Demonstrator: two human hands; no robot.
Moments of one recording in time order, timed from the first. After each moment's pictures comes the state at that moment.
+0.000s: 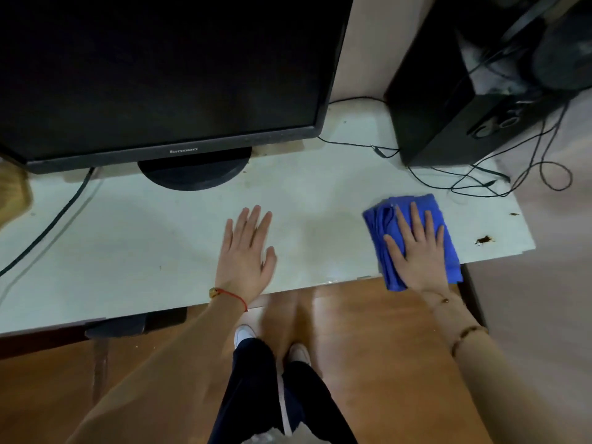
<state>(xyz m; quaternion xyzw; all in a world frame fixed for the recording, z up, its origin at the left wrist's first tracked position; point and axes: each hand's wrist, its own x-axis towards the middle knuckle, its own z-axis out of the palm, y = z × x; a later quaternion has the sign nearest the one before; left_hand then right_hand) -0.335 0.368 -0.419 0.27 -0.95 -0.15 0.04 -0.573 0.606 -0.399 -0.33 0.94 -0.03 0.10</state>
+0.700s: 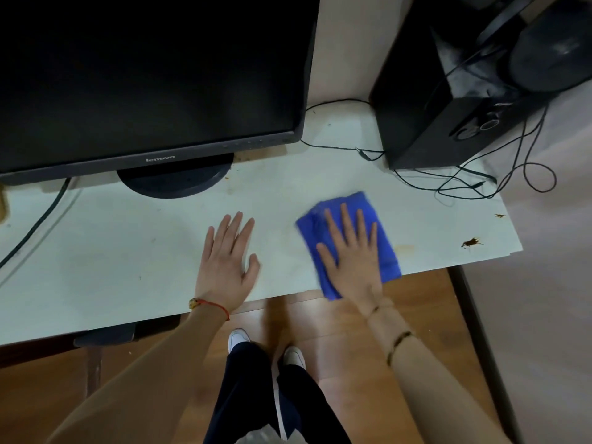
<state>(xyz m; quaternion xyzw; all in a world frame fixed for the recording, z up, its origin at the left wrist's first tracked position) -0.336 0.369 -0.421 0.29 -0.94 -0.16 0.03 -0.518 0.544 -0.406 -0.40 0.91 -0.04 0.08</state>
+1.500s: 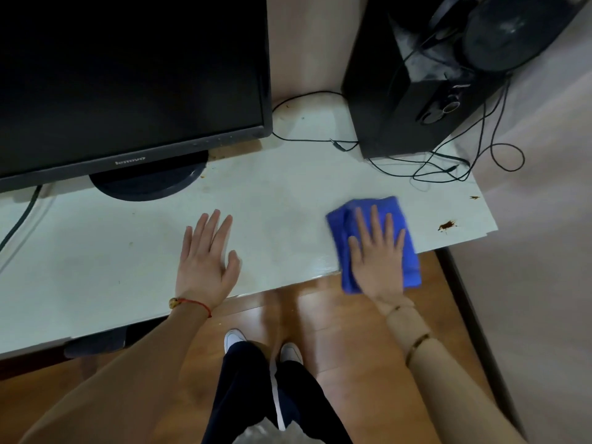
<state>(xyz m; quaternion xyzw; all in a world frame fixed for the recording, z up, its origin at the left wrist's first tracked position) -0.336 0.374 -0.418 0.30 -0.94 -0.18 0.04 -0.544 0.605 -0.402 -0.28 0.95 -0.05 0.09</state>
